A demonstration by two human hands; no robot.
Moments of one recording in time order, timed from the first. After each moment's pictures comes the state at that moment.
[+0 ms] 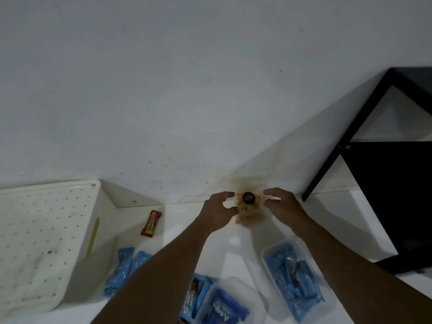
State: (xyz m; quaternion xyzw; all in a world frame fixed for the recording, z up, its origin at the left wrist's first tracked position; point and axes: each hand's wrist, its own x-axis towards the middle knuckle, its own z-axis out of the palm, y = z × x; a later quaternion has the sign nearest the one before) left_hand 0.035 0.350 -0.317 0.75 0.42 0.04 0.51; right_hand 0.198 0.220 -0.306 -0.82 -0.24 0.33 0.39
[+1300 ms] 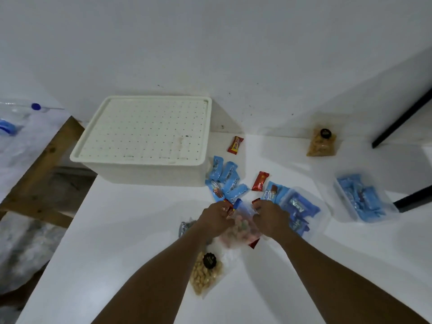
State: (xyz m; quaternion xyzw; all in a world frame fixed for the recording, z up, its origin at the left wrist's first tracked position) left_hand -0.334 0.249 -0.359 0.72 0.49 -0.04 0.49; right_hand -0.171 0.167 -0.362 -0.85 -0.43 0.27 0.09
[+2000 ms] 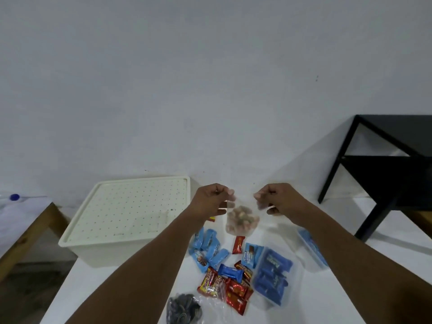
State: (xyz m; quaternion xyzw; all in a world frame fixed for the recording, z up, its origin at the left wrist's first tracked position) left_hand -0.274 0.305 -0.142 0.63 0.30 0.21 0.68; right_hand -0.087 0.169 -0.125 -0.71 -0.37 0.36 0.47
